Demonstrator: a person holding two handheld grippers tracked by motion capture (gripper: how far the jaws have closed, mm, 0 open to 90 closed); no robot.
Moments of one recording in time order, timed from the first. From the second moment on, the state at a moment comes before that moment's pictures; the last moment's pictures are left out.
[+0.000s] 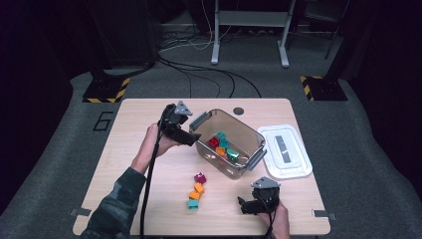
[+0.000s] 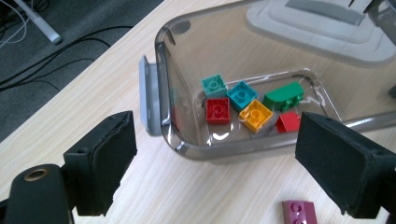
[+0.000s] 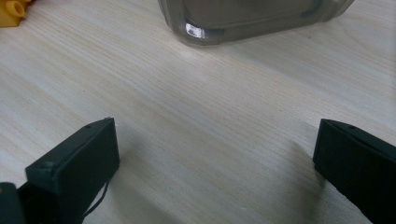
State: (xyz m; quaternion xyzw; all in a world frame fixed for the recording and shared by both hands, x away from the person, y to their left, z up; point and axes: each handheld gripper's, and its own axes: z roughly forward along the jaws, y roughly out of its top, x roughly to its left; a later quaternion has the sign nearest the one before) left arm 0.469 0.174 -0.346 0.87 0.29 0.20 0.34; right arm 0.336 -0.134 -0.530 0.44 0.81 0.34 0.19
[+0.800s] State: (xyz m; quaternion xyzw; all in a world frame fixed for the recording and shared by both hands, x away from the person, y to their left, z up) left arm 0.437 0.207 -0.406 0.87 0.32 0.17 0.33; right arm 0.336 -0.134 -0.530 0.44 0.81 0.34 0.19
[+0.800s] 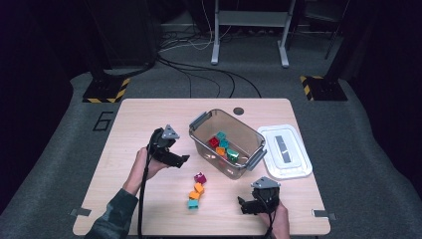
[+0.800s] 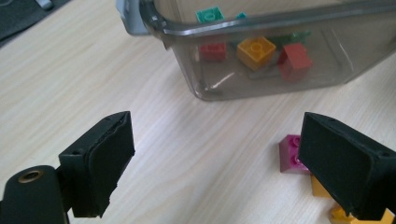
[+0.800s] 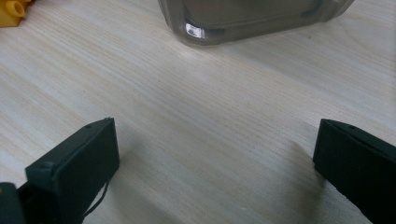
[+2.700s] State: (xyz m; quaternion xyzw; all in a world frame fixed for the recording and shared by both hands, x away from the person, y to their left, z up) left arm 0.433 0.174 -0.502 0.89 0.34 0.12 0.29; right arm 0.336 -0.134 -0.530 0.44 0.81 0.34 0.19
